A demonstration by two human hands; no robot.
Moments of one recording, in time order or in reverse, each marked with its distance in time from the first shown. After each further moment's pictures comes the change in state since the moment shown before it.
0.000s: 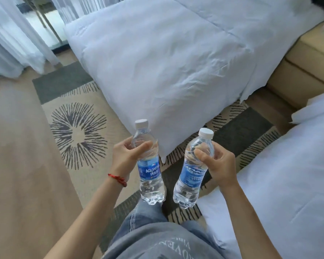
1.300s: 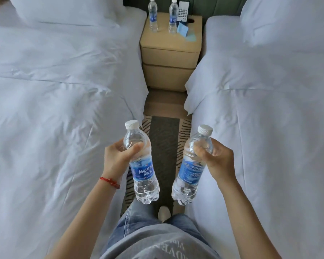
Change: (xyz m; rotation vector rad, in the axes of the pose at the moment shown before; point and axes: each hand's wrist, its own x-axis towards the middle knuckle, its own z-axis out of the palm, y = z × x) left_hand 0.274 0.078 0.501 0.233 -0.778 0.109; right_hand 0.249 0.013 -0.348 -0.020 0.885 0.227
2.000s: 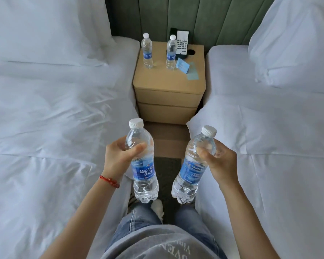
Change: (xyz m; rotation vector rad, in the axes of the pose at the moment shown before) left_hand 0.416 0.088 0.065 0.017 -0.092 0.049; right_hand 0.396 -0.083 0.083 0.065 0.038 -0.026
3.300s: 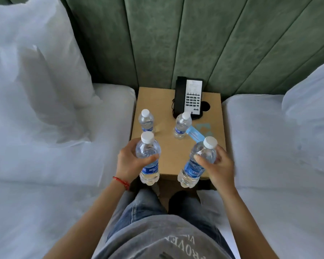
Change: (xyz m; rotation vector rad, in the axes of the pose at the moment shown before) left_hand 0.581 0.014 0.048 0.151 -0.072 -0.093; right_hand 0.549 -0.022 0.149 -0.053 0.087 0.099
